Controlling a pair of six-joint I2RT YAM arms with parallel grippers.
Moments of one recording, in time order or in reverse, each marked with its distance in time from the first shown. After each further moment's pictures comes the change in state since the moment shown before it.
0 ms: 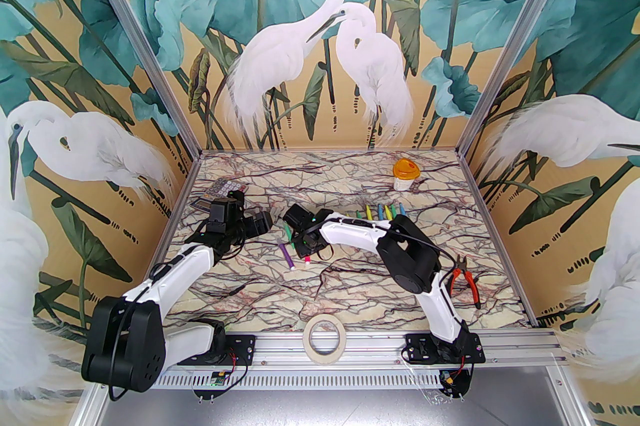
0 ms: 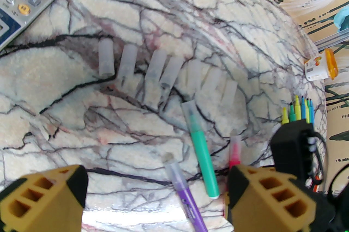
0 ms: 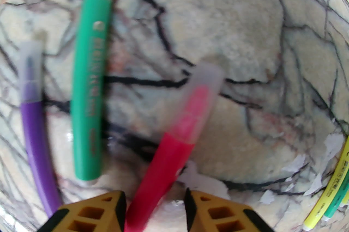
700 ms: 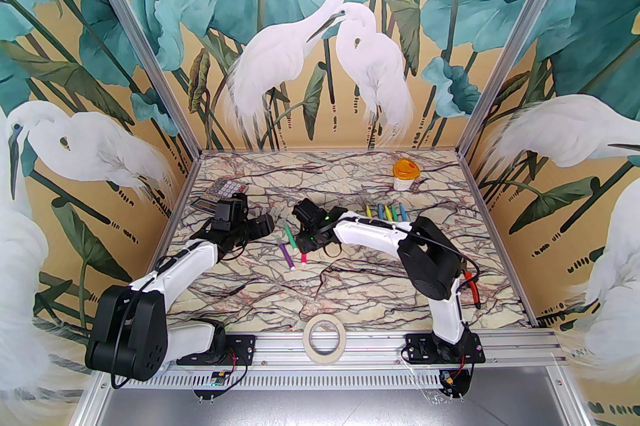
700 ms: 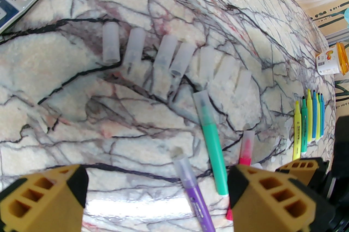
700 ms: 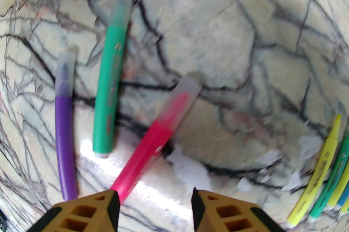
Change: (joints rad) left arm -0.013 0.067 0.003 -0.015 -0.030 -0.003; right arm -0.015 -0.153 -0.140 0.109 -0.069 -0.034
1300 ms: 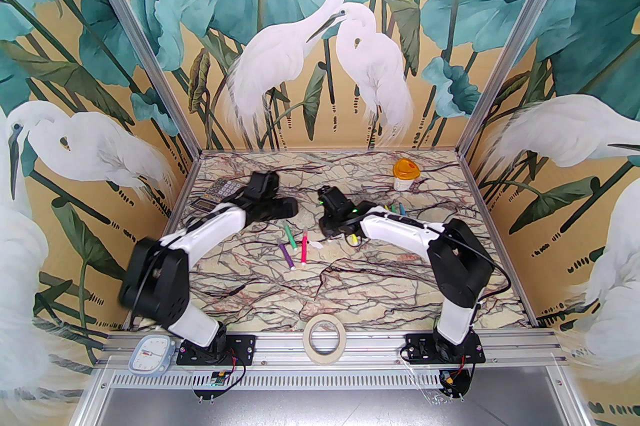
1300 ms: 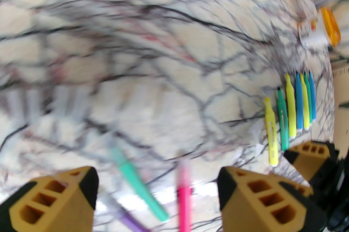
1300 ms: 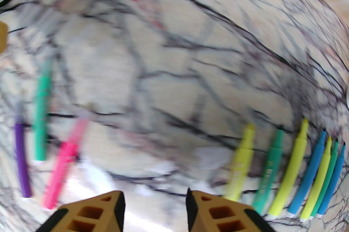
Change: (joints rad) left arm -0.147 0.229 0.311 -0.141 -0.016 0.027; right arm -0.115 -0.174 -0.141 0.117 0.110 -0.099
